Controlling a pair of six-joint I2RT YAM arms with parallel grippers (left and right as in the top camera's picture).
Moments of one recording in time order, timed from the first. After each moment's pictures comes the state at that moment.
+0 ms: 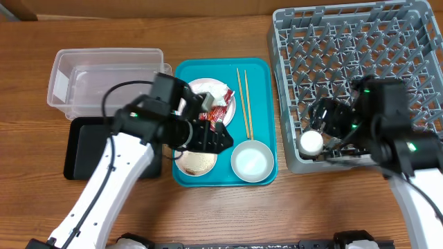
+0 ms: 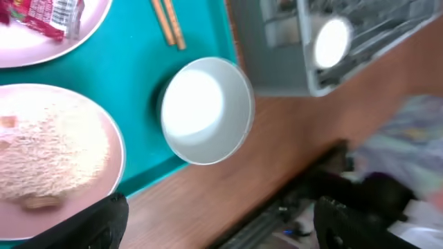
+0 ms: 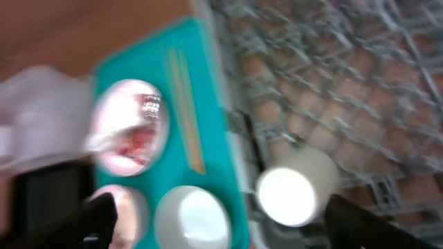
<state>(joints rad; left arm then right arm) -0.38 1.40 1.22 -1.02 0.56 -0.28 0.09 1.11 1.20 -0.98 -0.21 0.45</state>
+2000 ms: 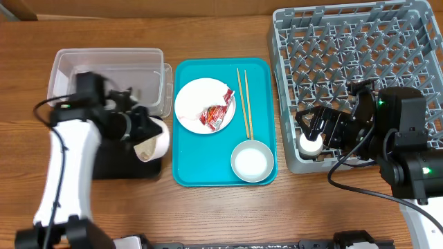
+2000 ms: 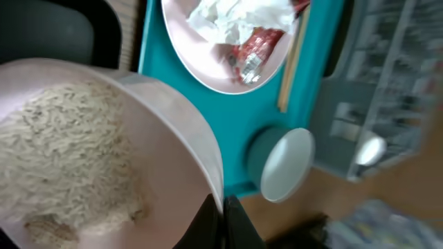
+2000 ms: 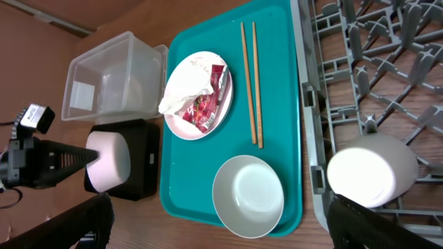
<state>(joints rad) 0.21 1.50 1.20 -1.13 0.67 -0.14 0.09 1.04 1.21 -1.01 -0.45 0.41</state>
